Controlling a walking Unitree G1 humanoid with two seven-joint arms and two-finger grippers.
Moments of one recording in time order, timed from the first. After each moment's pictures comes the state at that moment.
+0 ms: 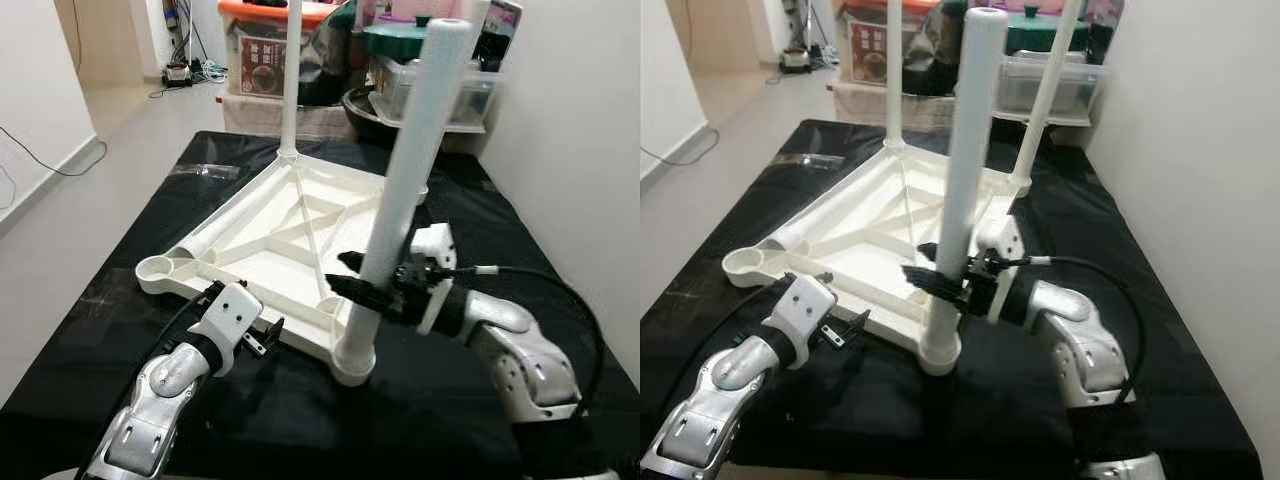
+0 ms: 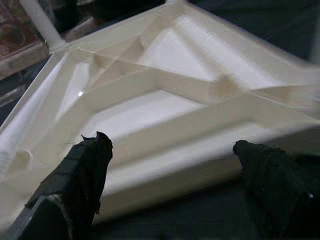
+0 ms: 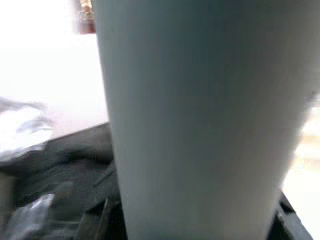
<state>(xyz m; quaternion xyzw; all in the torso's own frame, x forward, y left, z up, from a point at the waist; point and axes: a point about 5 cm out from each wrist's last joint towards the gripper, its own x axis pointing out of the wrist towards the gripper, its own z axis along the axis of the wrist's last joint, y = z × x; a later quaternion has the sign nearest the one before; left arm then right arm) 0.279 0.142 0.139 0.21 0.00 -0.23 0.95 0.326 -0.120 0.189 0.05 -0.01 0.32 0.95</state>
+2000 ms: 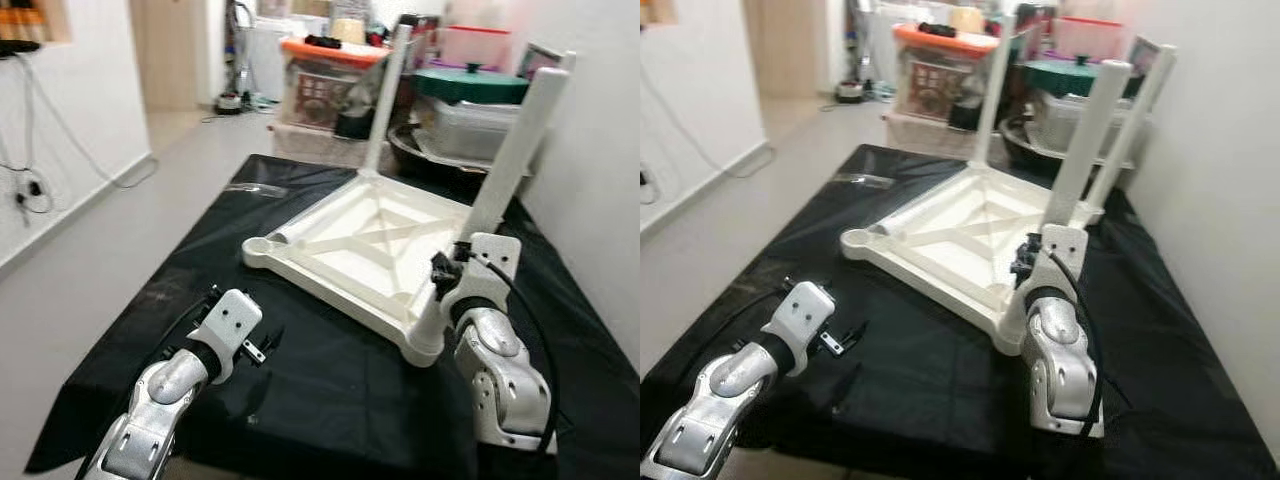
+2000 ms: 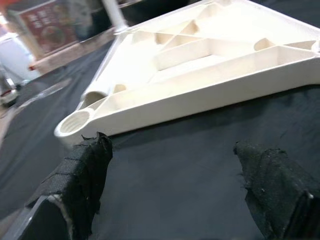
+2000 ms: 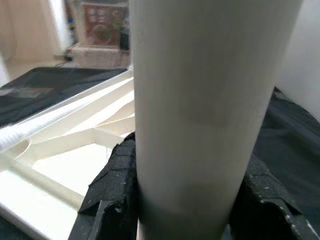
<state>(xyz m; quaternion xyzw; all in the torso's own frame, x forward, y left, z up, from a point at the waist) 0.276 0.140 0.138 0.21 0.00 -0.24 0.95 0.301 -0.166 0.169 0.03 0.06 -0.05 1.00</state>
